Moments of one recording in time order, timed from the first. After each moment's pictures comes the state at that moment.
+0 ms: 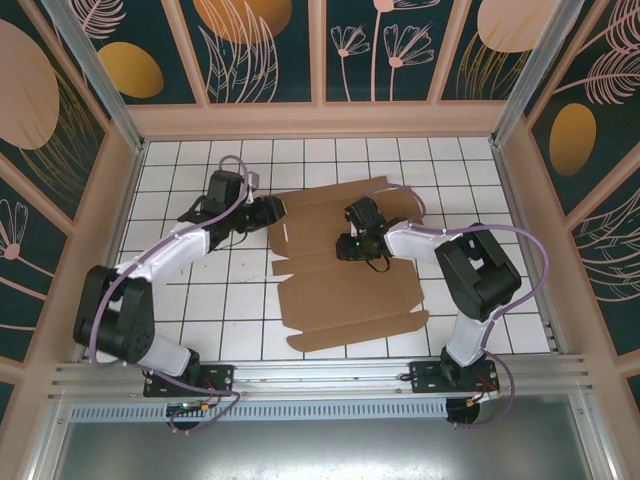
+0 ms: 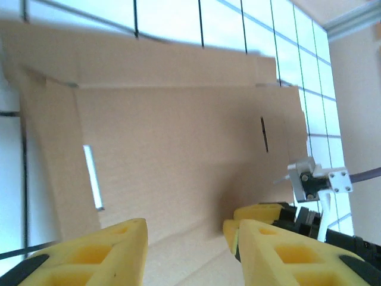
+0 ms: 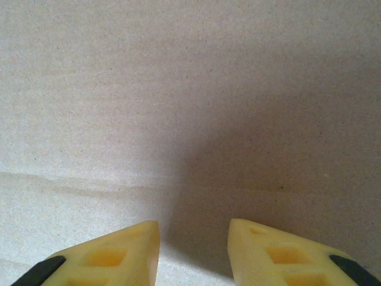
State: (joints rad) left arm -0.34 1.47 0.96 -0.18 0.37 -0.67; right arm 0.61 1.79 0.99 -0.29 -0.11 0.47
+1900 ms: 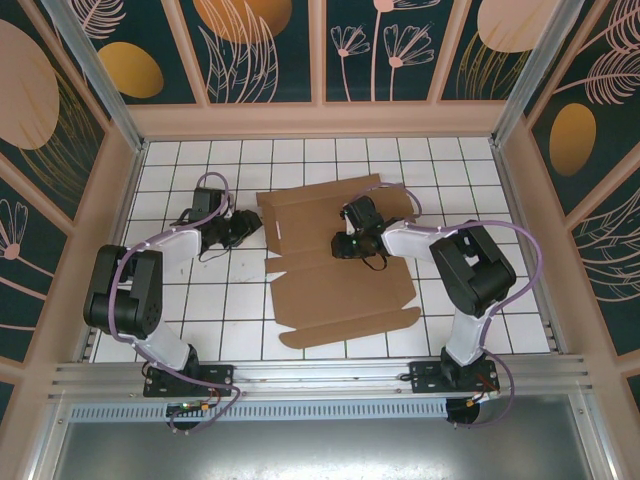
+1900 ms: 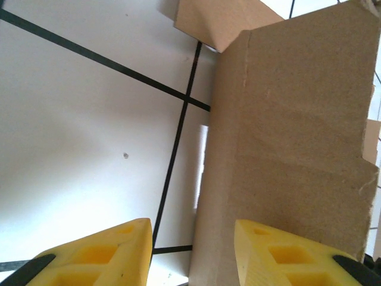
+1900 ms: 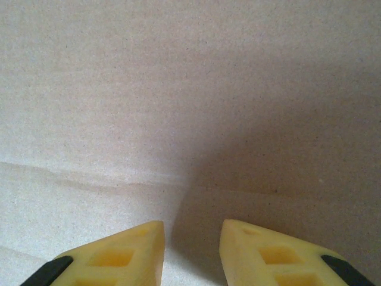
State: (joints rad) left arm -0.16 1.64 0.84 -0.07 0.44 -0.77; right arm 0.62 1.83 1.01 -0.21 -0.17 0.45
